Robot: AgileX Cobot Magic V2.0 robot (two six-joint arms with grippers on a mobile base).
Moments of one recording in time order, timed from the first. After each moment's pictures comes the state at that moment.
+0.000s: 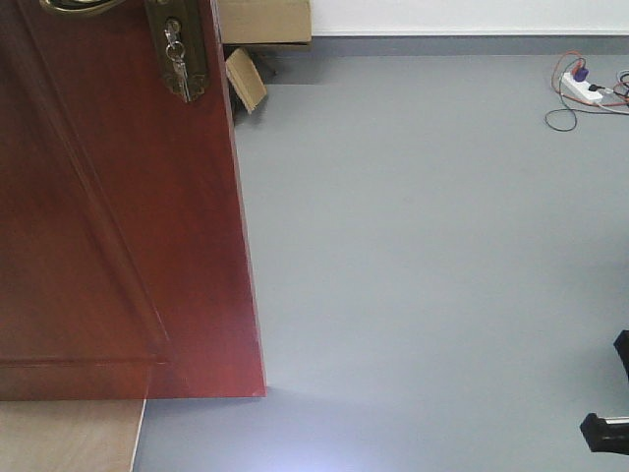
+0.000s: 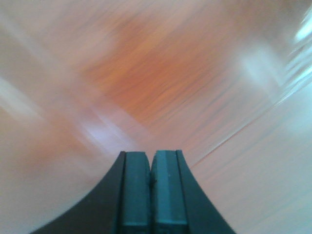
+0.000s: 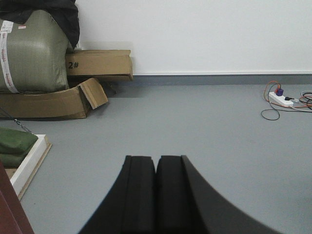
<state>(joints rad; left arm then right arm) 0.34 1.14 -1.27 -1.09 0.44 0.28 0.02 -0.01 0.03 0.06 0.28 -0.05</state>
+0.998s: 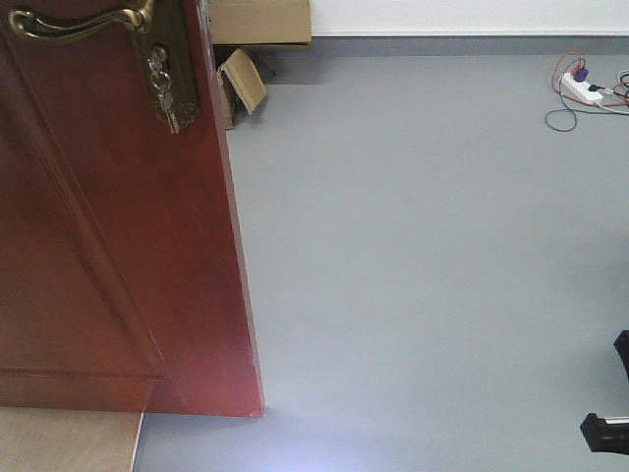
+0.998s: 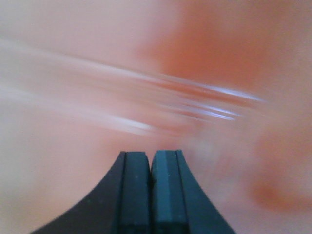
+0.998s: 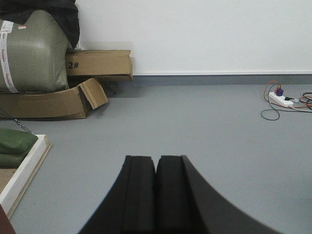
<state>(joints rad) 0.02 1.06 -1.07 -0.07 0.13 -0.08 0.02 -0.01 0.03 0.06 0.28 -0.05</state>
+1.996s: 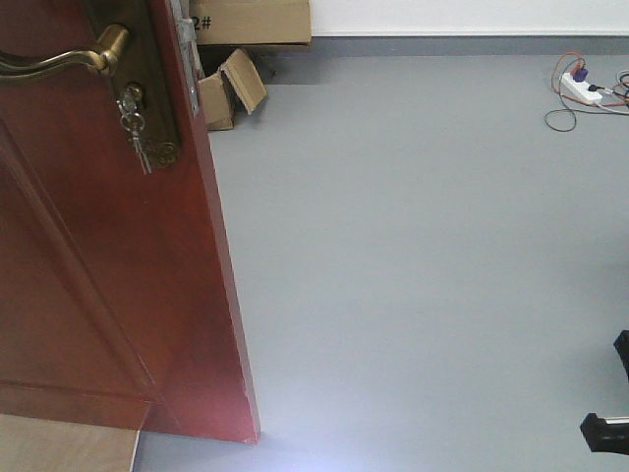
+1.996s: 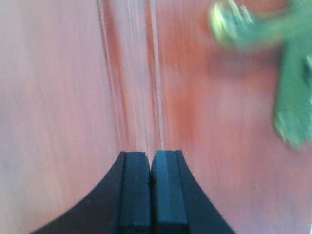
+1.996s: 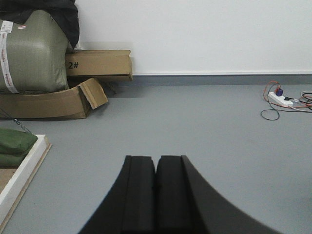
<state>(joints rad) -0.01 0.23 -0.11 0.11 -0.07 -0.11 0.02 -0.01 0.03 0.06 0.28 -0.05</state>
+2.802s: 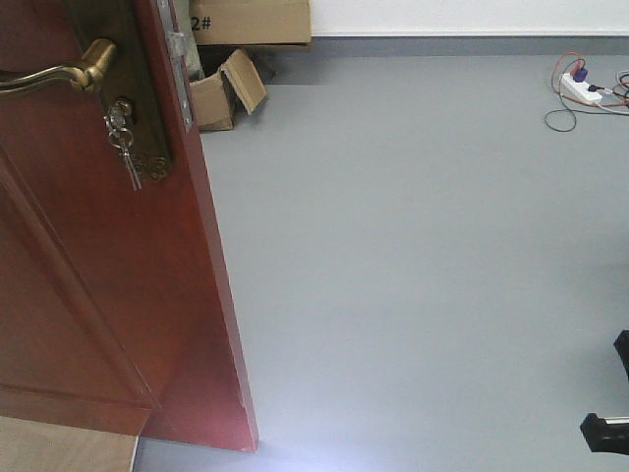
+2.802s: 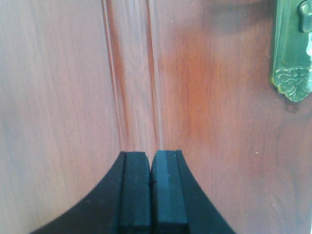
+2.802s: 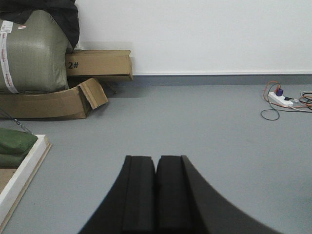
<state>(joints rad) -0.01 -0.01 0.03 0.11 0.02 -0.11 0.02 -0.01 0.03 0.06 0.28 -0.05</state>
